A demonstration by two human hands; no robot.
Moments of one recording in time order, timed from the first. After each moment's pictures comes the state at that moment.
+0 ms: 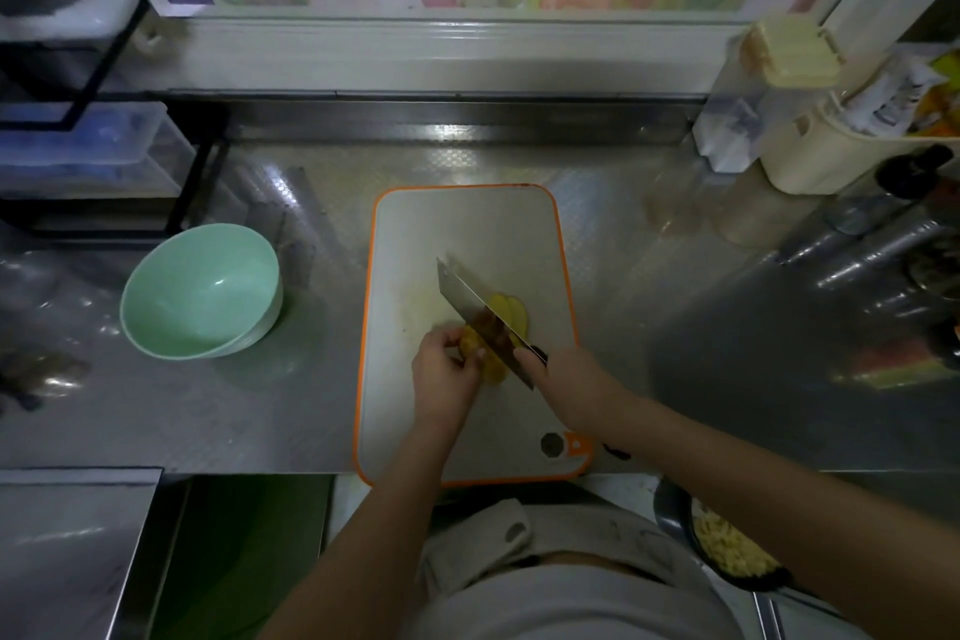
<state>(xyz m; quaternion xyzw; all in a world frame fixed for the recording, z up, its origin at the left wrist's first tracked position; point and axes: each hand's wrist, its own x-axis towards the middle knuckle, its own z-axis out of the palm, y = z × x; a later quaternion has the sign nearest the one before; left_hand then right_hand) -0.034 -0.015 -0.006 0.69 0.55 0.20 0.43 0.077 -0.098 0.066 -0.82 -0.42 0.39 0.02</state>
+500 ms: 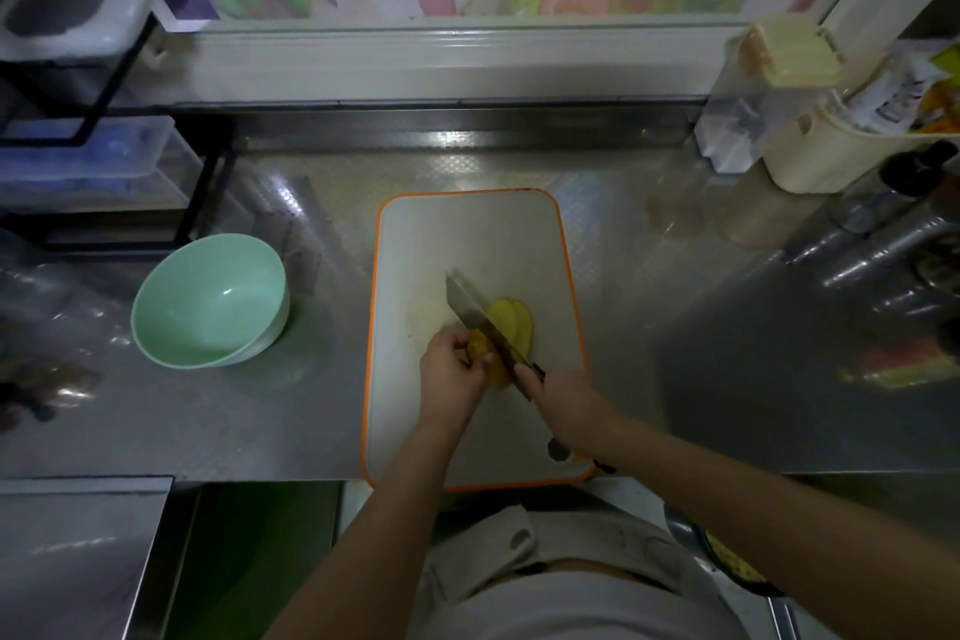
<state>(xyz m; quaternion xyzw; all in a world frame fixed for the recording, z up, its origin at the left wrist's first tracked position) -0.033 -0.009 -0.005 0.70 0.54 0.17 0.43 0.068 -0.105 0.046 -0.81 -0.37 0.44 0.10</state>
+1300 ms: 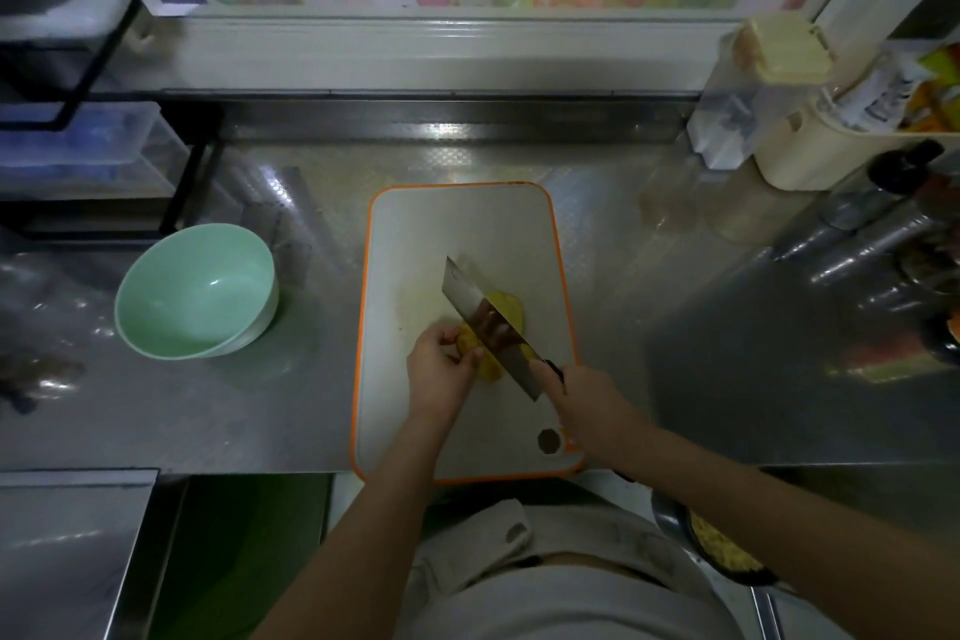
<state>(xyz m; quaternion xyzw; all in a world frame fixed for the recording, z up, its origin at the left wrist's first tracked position) -0.036 -0.012 -0.005 0.67 0.55 0.19 0.47 0.076 -0.126 0.066 -0.82 -0.37 0.42 0.14</state>
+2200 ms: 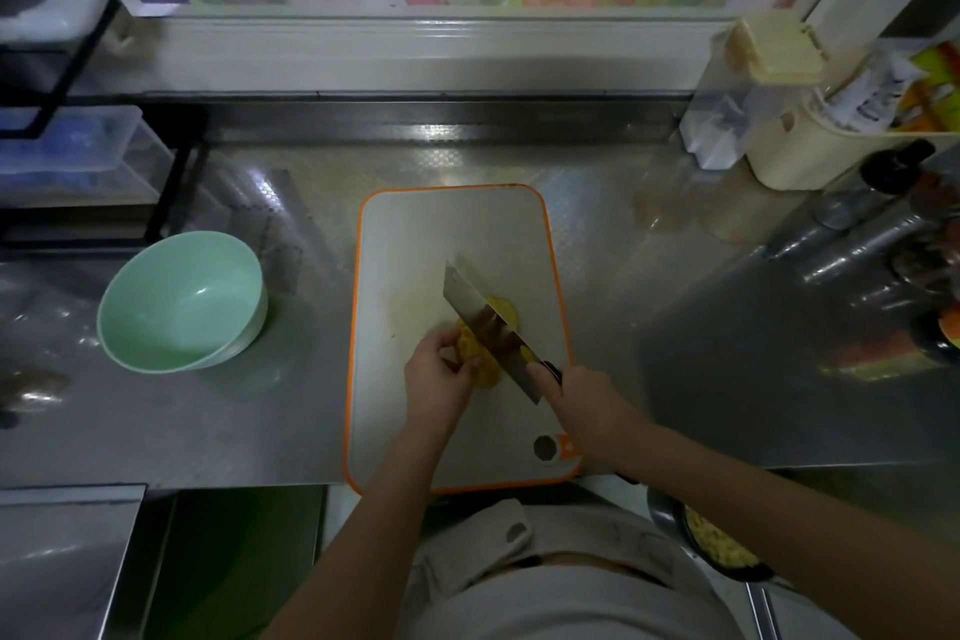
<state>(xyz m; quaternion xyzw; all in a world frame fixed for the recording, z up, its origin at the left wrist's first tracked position) -0.032 -0.013 -0.006 0.68 0.53 0.18 0.47 0.080 -0.119 0.074 -0.83 -0.33 0.43 0.11</state>
